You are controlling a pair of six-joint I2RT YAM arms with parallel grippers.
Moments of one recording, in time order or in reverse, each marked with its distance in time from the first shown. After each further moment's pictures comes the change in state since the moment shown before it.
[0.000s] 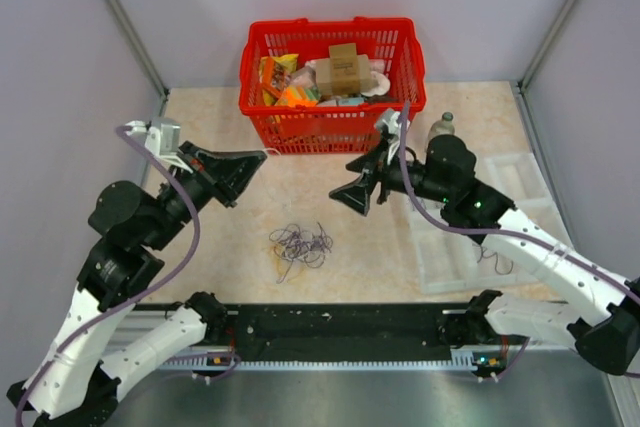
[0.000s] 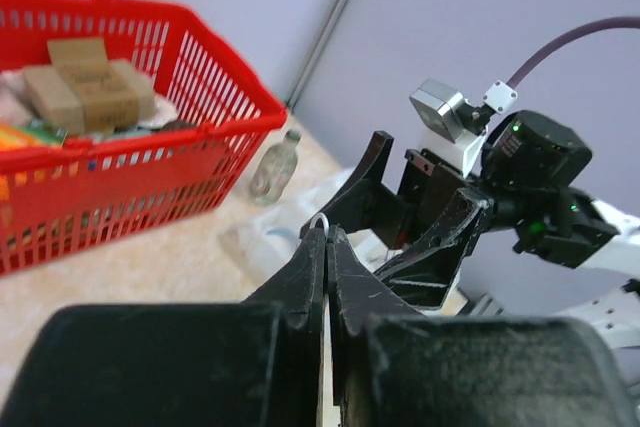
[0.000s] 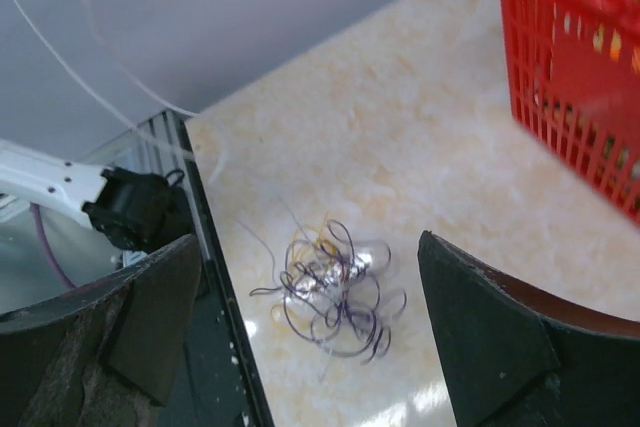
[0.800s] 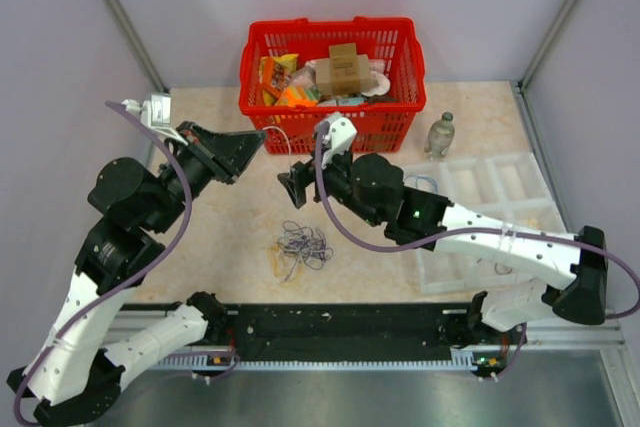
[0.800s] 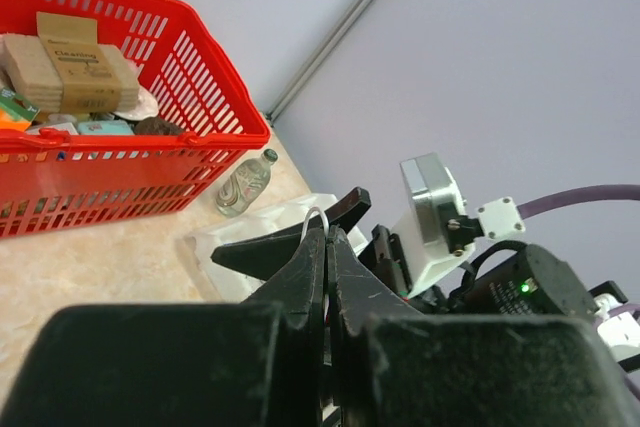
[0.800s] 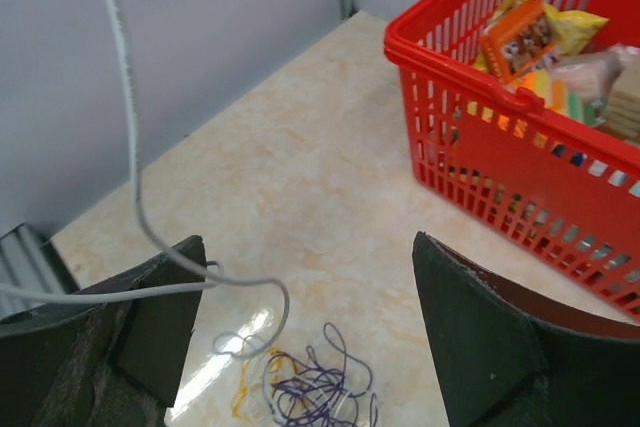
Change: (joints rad) left arm 0.000 0.133 0.193 -0.052 -0.080 -0.193; right arm 0.412 0.278 0.301 0.074 0.726 -0.103
